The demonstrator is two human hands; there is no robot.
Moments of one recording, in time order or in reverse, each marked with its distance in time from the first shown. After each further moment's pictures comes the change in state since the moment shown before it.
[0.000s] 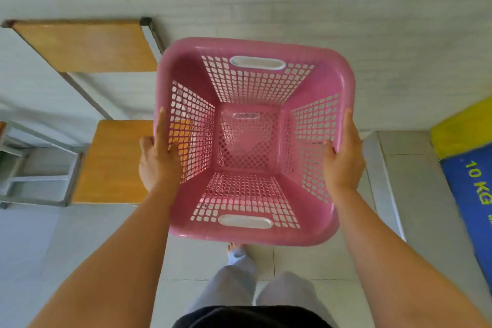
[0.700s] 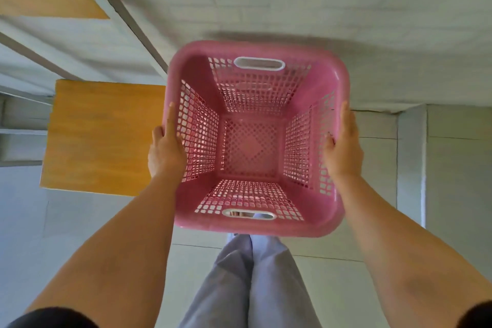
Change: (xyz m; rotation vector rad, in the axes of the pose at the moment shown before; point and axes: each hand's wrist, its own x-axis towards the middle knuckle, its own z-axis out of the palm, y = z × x) left_hand 0.070 -0.036 0.167 0.215 -0.384 -0.177; right_hand 0.074 0.099 0.170 -0.225 -0.446 0.108
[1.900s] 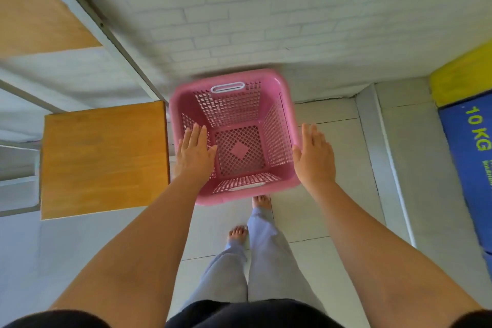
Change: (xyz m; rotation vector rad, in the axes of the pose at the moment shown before) left_hand -0.055 0.027 -0.007 0.194 -0.288 0.394; right_hand -0.116 -0.034 -0.035 -0.338 -0.163 0.041
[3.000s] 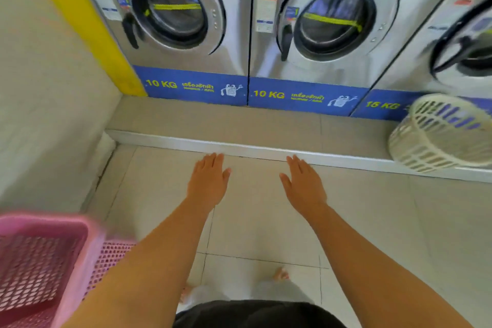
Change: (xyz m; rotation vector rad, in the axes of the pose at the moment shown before) left_hand -0.456 0.304 0.194 0.529 -0.209 1.416; right_hand -0.614 0.263 0.063 0.450 0.353 1.070
